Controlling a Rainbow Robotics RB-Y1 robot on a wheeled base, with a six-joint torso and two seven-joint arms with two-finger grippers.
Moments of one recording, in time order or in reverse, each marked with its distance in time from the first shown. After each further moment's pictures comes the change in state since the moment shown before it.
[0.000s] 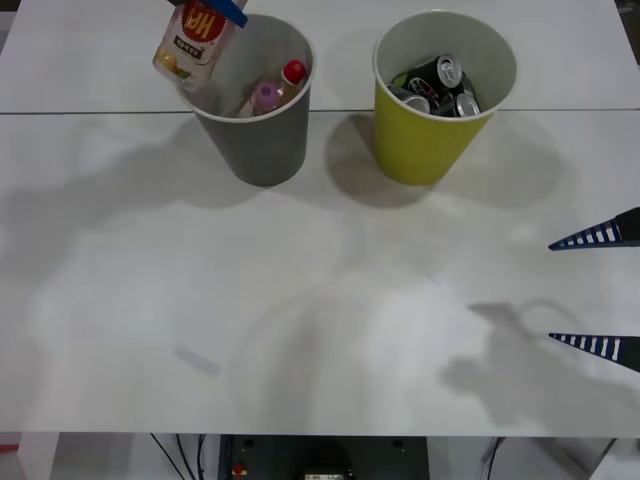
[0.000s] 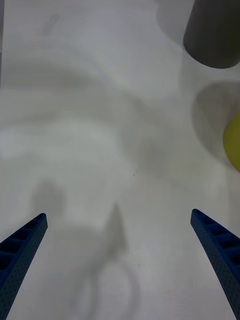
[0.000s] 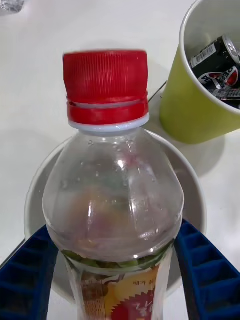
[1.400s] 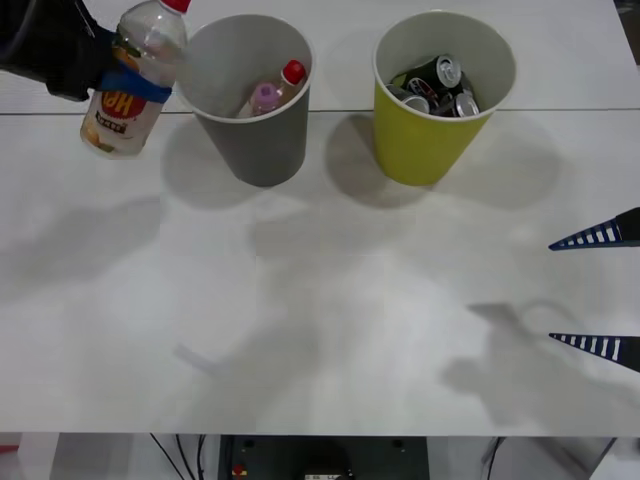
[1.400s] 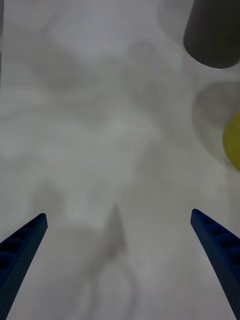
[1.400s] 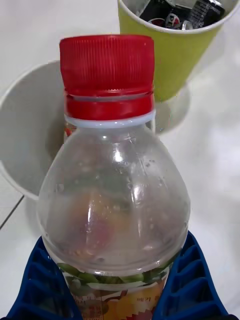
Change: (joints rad) right arm 0.000 0.000 0.000 0.000 0.000 0.000 0.000; left arm 0.466 0.258 0.160 -0.568 0.290 -0.008 -0.048
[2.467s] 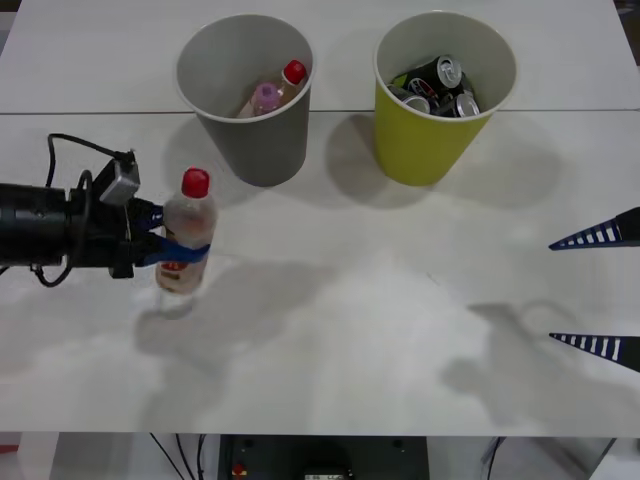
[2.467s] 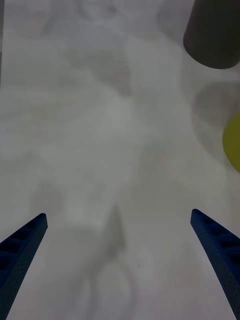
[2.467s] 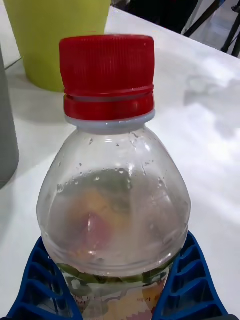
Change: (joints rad) right arm 0.000 0.000 0.000 0.000 0.000 0.000 0.000; left arm 0.582 0.028 -0.111 0.096 0.544 0.400 -0.666
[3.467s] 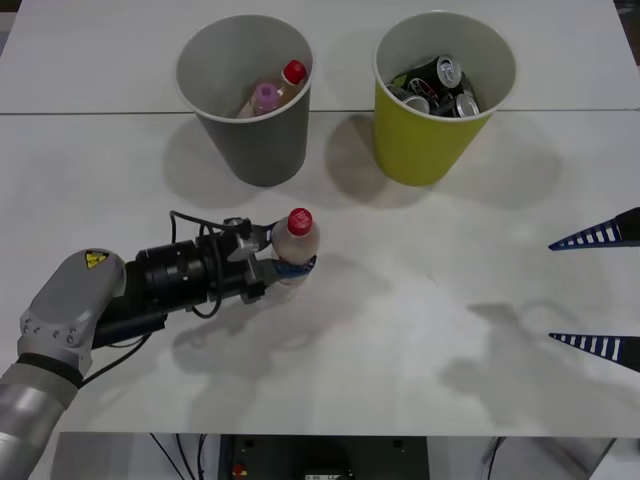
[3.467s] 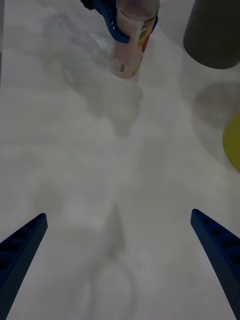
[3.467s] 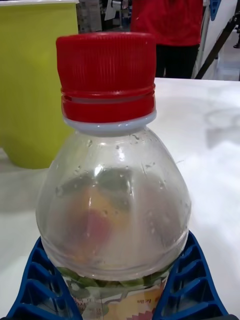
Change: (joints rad) right arm 0.000 0.000 0.000 0.000 0.000 0.000 0.000; left arm -0.002 -0.519 -0.071 0.286 0.009 0.203 -0.718
